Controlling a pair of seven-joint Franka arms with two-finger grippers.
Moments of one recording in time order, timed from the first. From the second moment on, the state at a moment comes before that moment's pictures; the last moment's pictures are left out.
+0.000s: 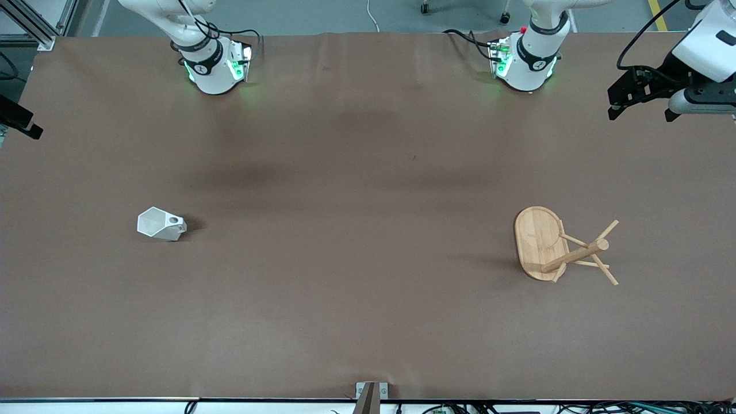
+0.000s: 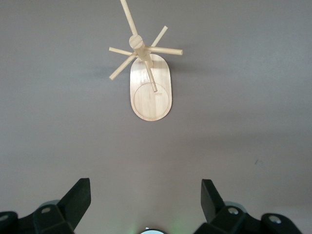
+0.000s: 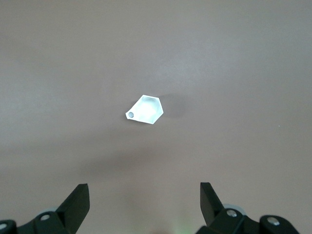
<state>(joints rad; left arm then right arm) 0.06 -0.13 -0.19 -1.60 0.00 1.49 -0.06 -0.07 -0.07 -0.08 -1.55 0.00 1.48 0.02</state>
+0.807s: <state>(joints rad) 0.05 -0.11 -0.18 -1.59 0.00 1.45 -0.06 -0.05 -0.06 -0.08 -1.54 -0.04 1.44 0.02</state>
